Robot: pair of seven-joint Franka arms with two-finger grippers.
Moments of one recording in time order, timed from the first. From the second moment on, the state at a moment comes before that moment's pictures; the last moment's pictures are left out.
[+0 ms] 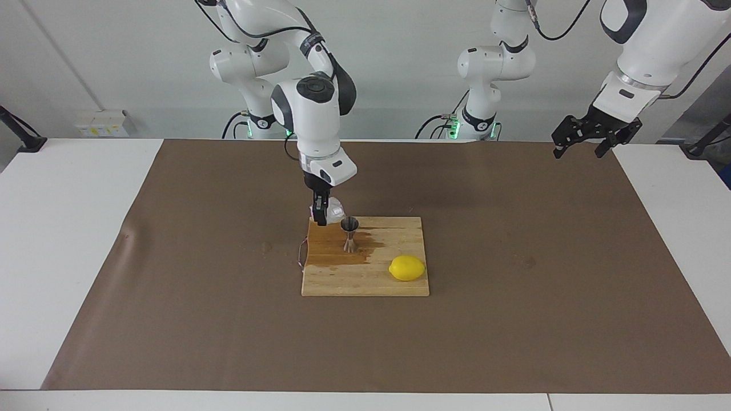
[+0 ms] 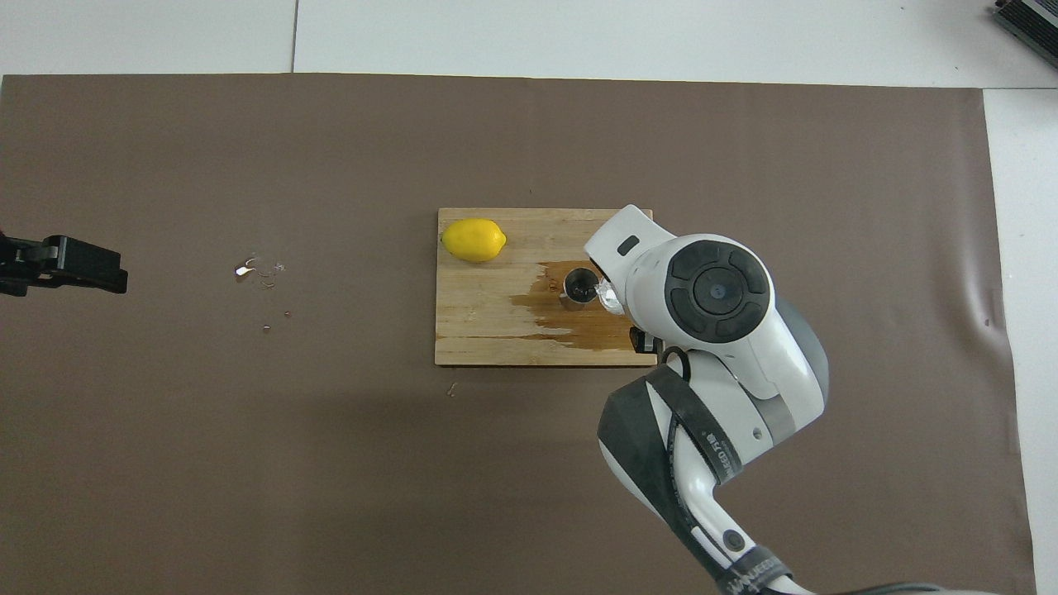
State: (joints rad) left arm -0.03 -0.04 -0.02 -1.60 -0.02 1.56 -0.01; right arm 0.39 0.14 0.07 -1.93 -0.17 2.19 -0.95
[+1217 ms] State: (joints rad) left arm 0.00 -0.04 -0.05 -1.62 -0.02 1.57 -0.01; right arm 0.39 0.14 0.08 -1.93 -0.09 2.30 -0.96
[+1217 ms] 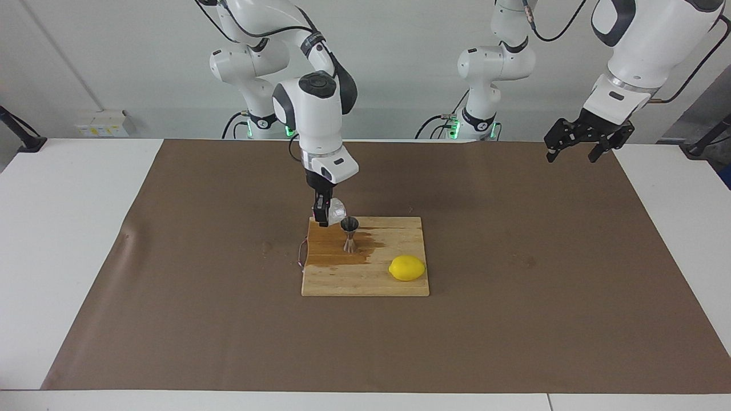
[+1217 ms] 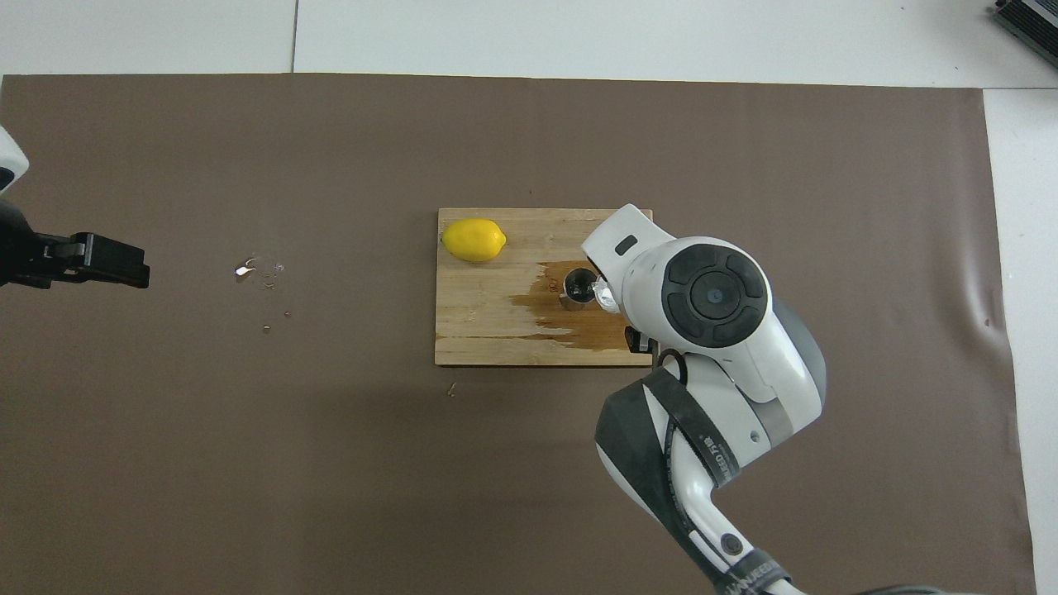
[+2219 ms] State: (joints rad) left arm 0.00 -0.04 -0.05 -1.62 -0.02 1.57 -0.01; right arm -0.02 0.13 0.07 -2.00 0.74 2.27 -2.02
